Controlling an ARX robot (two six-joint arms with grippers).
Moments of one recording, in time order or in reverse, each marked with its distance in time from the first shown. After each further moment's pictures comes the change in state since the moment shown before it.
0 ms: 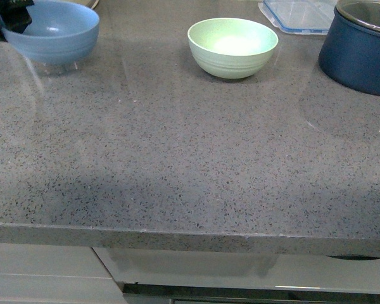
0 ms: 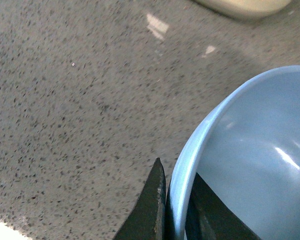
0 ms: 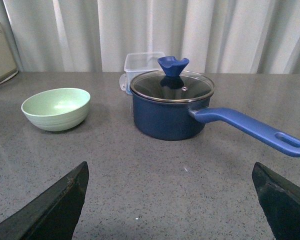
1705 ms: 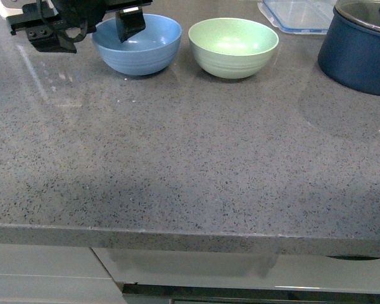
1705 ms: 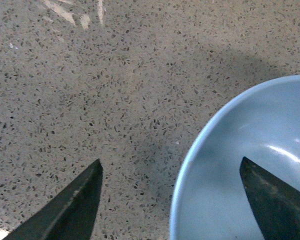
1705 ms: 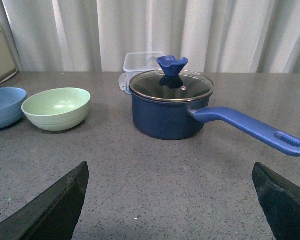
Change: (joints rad) left arm -0.188 0.132 0.138 -0.082 -0.039 -0.030; right arm 0.000 0.000 0.000 0.000 0.000 0.000
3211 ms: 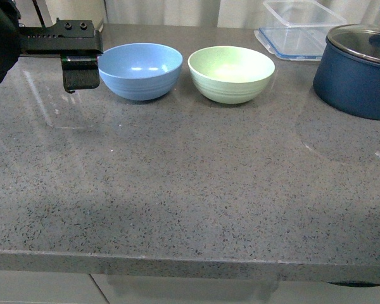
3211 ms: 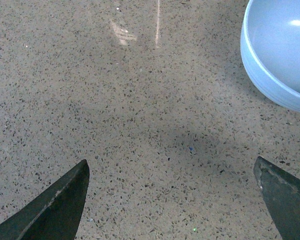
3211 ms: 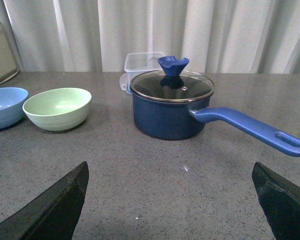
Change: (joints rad) left arm -0.062 -0.545 -0.655 0.173 -0.130 0.165; right arm 0.000 0.000 0.000 0.000 0.000 0.000
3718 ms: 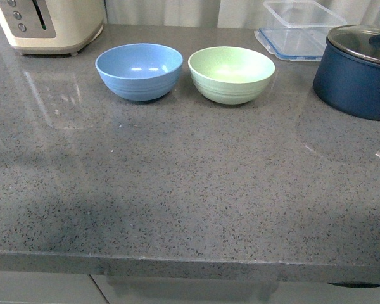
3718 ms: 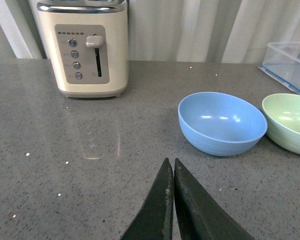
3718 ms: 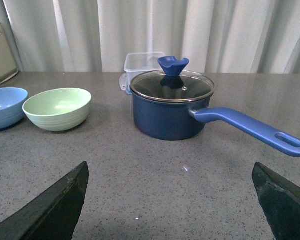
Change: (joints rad) left arm 0.154 -0.307 -0.694 1.127 0.377 0.335; right arm 0.000 0.000 0.000 0.000 0.000 0.000
